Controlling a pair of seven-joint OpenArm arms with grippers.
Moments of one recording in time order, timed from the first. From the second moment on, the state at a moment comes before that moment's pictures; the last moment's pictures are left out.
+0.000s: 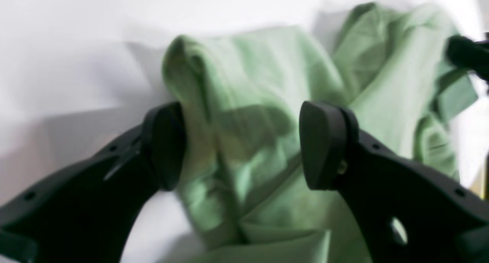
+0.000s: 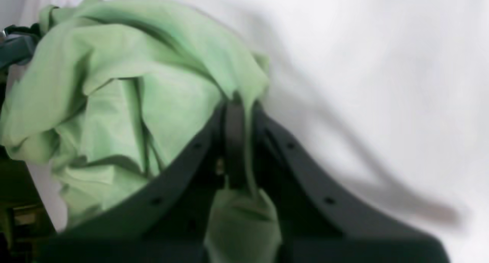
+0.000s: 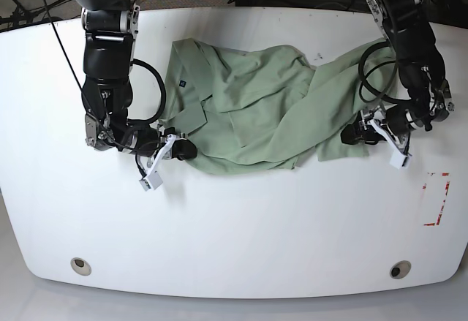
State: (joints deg) left arm -14.2 -14.8 -27.7 60.5 -39.3 -43.1 63.0; right arm 21.5 10.3 7.2 54.1 38.3 40.5 -56.3
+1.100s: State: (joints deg) left arm -16.3 -12.9 -18.8 64.6 -29.2 -27.6 59.1; right arm 20.9 10.5 7.3 60.1 38.9 40.5 -57.7
